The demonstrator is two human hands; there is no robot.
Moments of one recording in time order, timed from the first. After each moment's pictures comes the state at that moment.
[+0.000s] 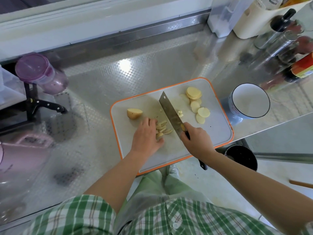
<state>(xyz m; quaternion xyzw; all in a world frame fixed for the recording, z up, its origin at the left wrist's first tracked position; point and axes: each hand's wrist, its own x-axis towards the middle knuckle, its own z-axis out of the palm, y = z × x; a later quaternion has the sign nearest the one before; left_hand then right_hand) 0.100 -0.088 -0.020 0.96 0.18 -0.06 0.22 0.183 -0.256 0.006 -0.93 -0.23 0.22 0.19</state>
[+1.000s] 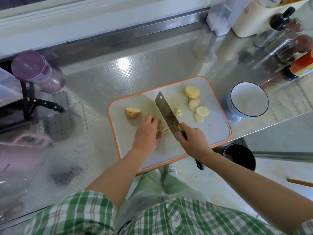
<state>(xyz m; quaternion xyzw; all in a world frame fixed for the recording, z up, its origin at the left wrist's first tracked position) 0.109 -0.092 -0.023 0.96 0.15 -0.02 0.24 0.180 -0.255 0.005 -0.92 -0.24 0.23 0.21</state>
